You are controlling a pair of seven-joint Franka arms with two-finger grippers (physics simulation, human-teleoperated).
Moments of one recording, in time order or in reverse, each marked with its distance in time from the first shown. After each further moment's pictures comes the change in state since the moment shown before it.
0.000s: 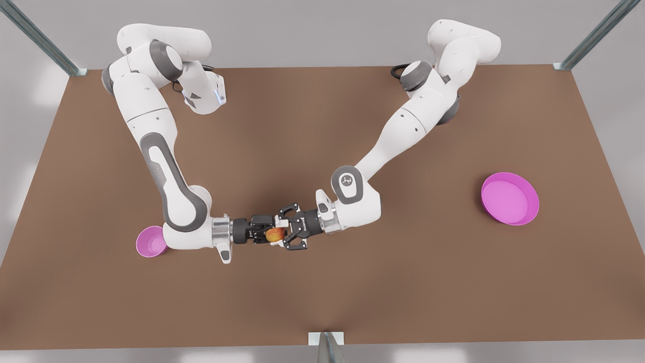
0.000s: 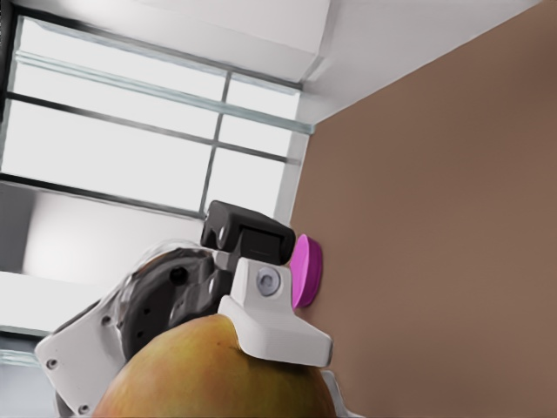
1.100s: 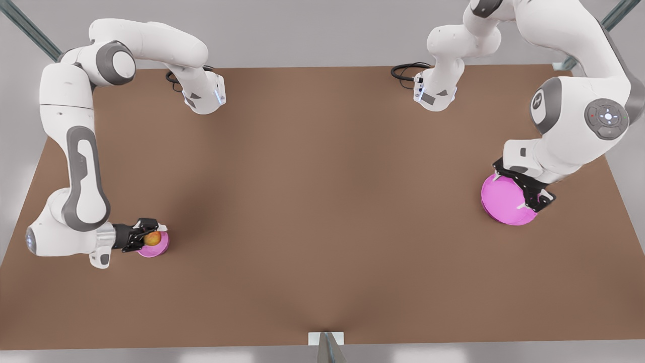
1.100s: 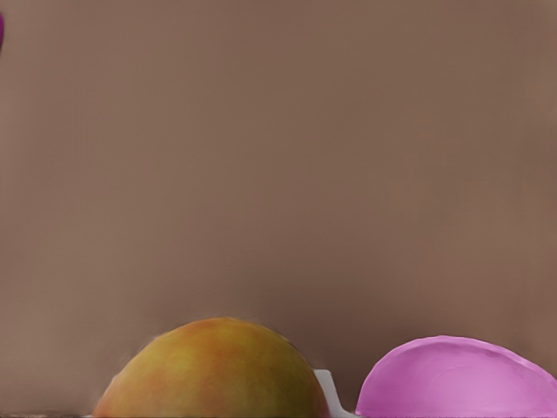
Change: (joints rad) left arm 0.408 -1.039 0.588 -0.655 1.153 -1.037 -0.860; right arm -0.493 -0.003 0.029 0.092 -1.123 -0.234 -0.071
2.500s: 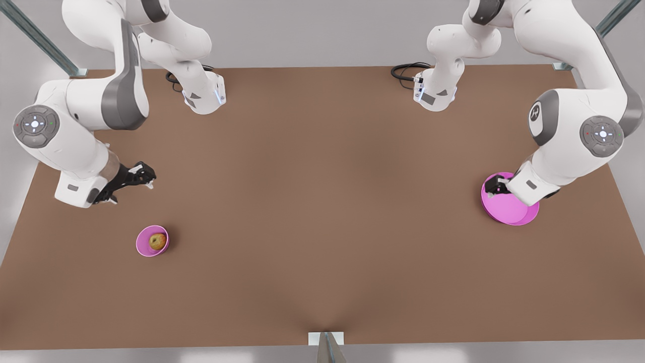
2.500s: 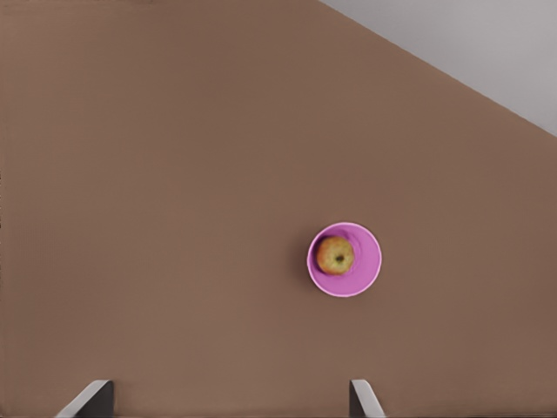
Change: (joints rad) left arm -0.044 0.114 0.025 0.100 0.019 -0.035 -0.873; right arm 0.600 -0.545 -0.410 -0.008 -0.267 -0.185 0.481
